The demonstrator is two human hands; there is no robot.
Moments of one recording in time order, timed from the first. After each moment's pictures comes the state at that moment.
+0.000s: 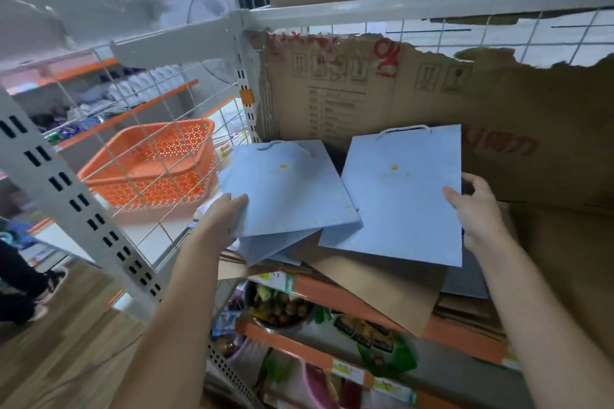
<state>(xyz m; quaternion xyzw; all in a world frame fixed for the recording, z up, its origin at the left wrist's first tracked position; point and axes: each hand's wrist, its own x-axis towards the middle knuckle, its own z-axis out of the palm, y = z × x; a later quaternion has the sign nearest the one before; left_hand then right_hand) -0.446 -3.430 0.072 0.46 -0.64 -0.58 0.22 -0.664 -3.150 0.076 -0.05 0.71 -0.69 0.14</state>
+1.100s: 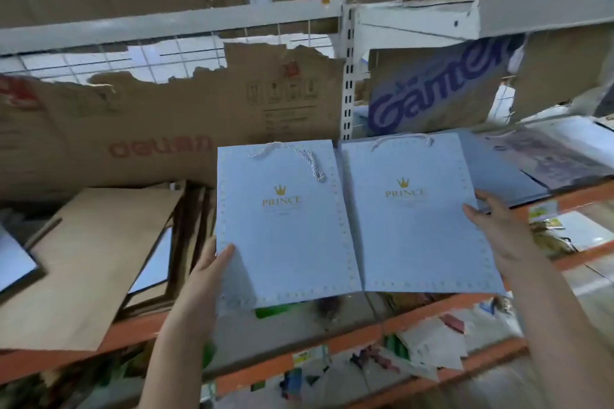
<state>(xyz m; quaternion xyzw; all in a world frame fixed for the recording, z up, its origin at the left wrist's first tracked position) -0.584 -3.016 0.025 0.16 -0.63 -0.76 0.05 -0.680 -2.629 0.066 0.13 0.72 -0.68 -0.03</state>
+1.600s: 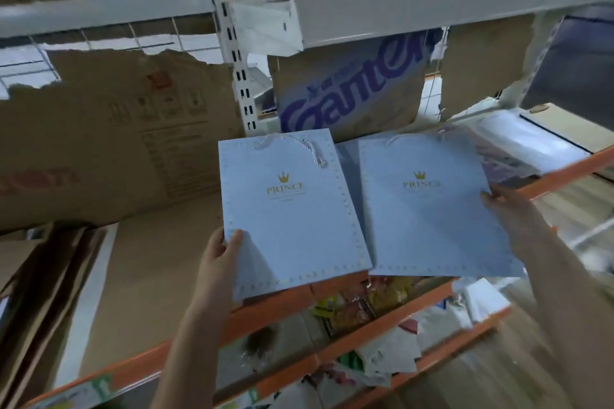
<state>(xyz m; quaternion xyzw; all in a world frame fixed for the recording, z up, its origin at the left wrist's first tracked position) -0.722 -2.847 0.020 0.20 -0.68 -0.70 0.08 -0.795 -2.417 0.021 0.19 0.75 -0.62 -0.10</state>
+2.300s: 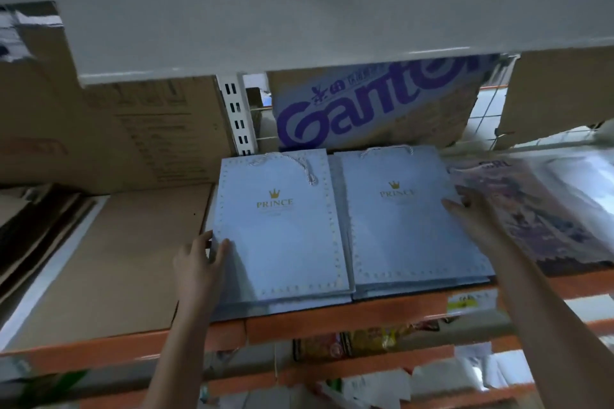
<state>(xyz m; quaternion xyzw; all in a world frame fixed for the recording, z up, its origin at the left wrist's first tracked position) -0.775 -2.799 -0.023 0.33 -0.85 -0.35 0.20 -0.961 -2.426 0.016 0.04 0.89 -0.45 0.03</state>
